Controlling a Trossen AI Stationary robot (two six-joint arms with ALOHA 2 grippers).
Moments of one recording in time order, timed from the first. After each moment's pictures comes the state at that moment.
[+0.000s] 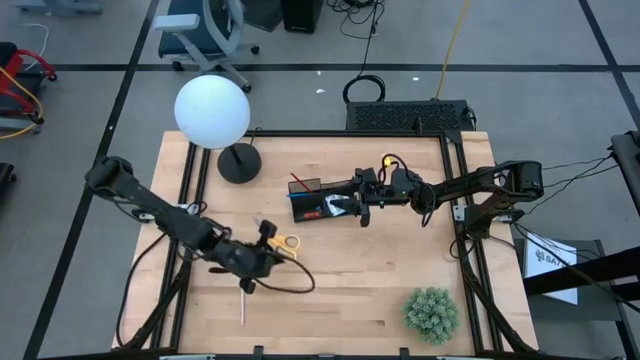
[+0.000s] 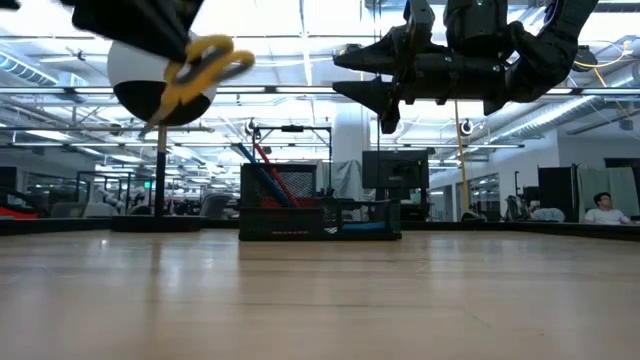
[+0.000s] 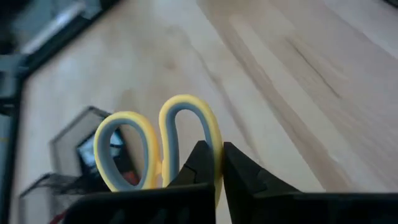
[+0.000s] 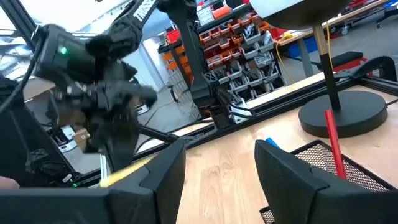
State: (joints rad) left arm -0.52 1.32 0.89 -0.35 -0.35 0.20; right arm -0.16 1.56 0.55 1.05 -0.21 0.44
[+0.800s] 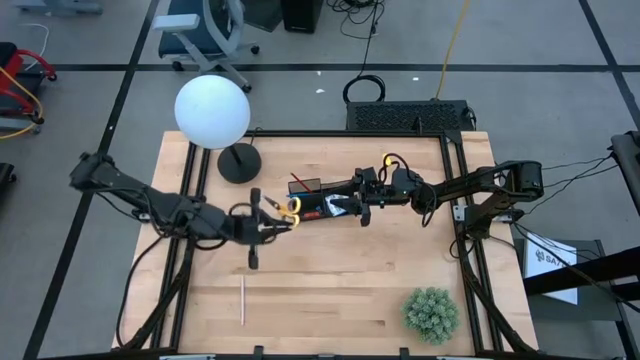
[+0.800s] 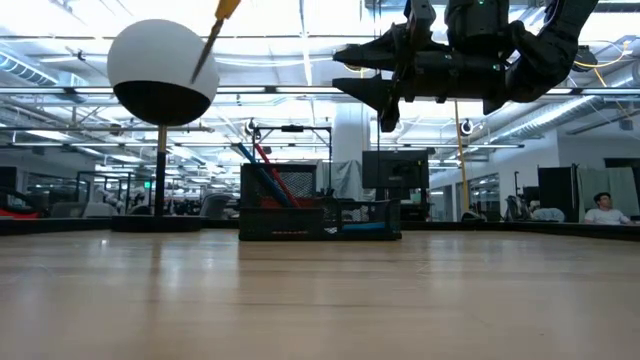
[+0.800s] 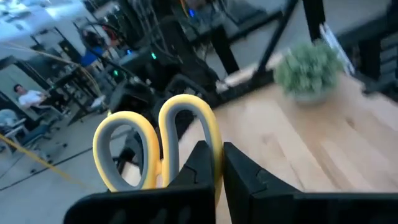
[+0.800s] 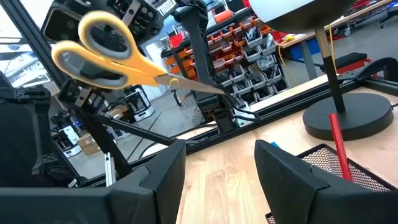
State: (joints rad) left arm -0.40 1.08 0.84 0.02 -0.44 0.36; right arm -0.16 1.56 0.55 1.07 -0.22 0.46
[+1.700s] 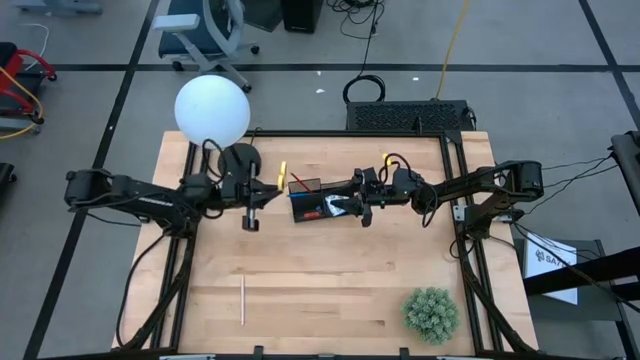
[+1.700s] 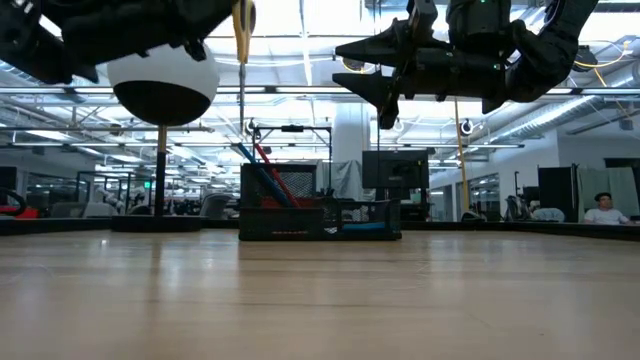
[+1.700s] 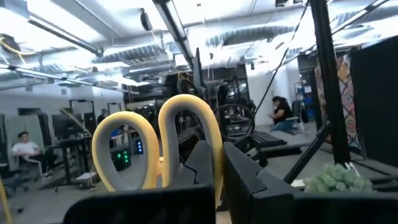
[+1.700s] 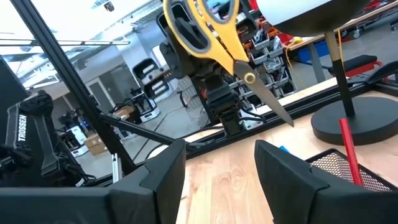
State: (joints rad) left arm 0.09 1.09 0.29 1.17 0.12 0.12; right arm -0.16 1.56 0.55 1.09 -0.24 0.46
